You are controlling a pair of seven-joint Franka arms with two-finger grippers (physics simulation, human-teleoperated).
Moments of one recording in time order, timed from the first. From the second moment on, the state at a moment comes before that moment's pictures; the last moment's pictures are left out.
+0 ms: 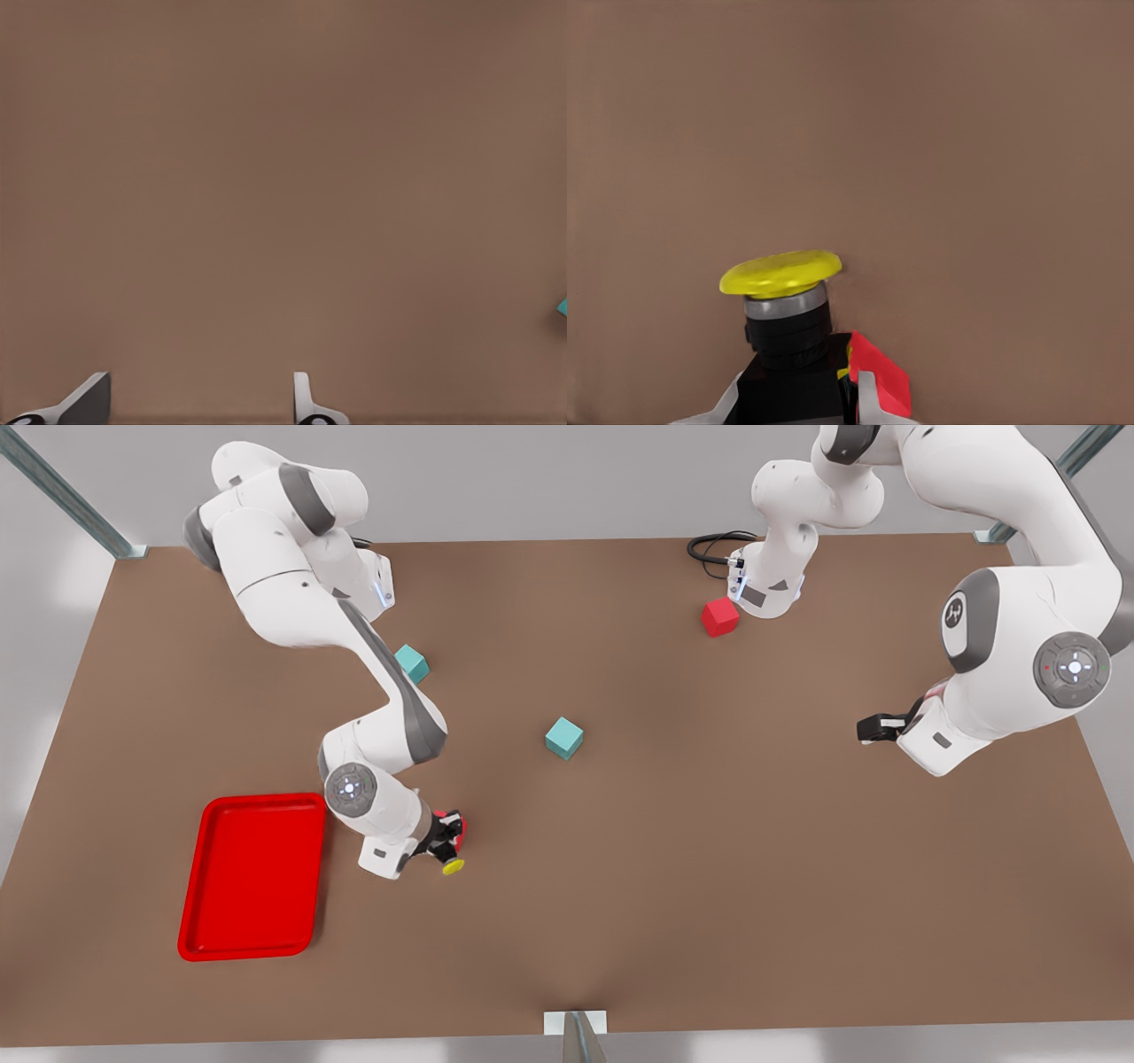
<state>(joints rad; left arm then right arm) -0.26 0.26 0.22 -1.33 0.01 1.38 0.00 0.22 0.66 0.26 -1.40 -0.02 2.10 0.02</state>
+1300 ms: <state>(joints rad) -0.72 0.67 0.10 -1.59 -0.22 2.06 -0.53 -0.02 0.19 0.12 -1.38 -0.10 1.73 0.56</state>
